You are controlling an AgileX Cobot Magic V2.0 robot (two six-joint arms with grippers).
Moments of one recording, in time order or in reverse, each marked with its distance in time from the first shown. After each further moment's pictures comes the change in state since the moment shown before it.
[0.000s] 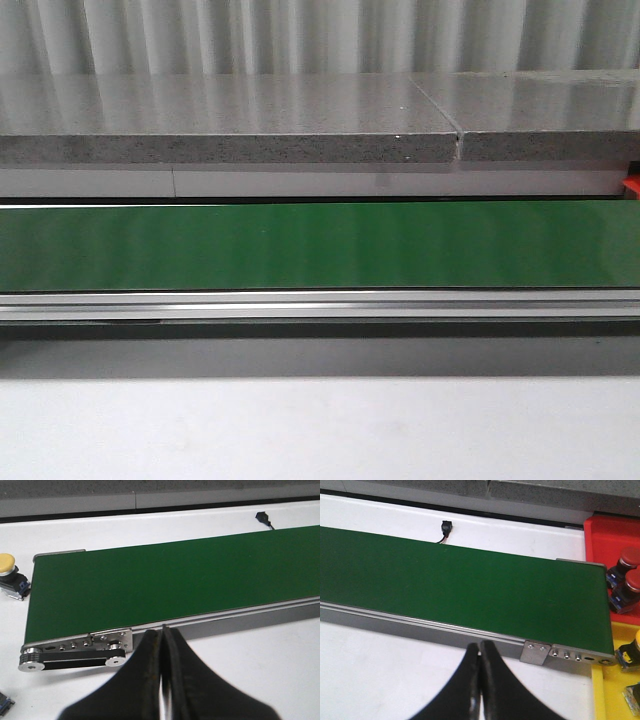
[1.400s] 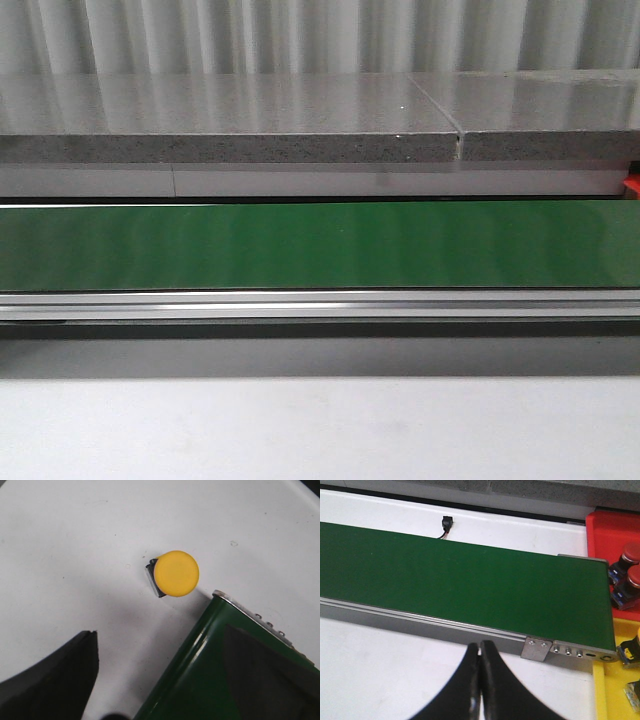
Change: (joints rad) left arm 0.497 1.291 -0.862 0.039 0.198 -0.340; right arm 0.000 0.000 0.000 0.002 0.010 0.000
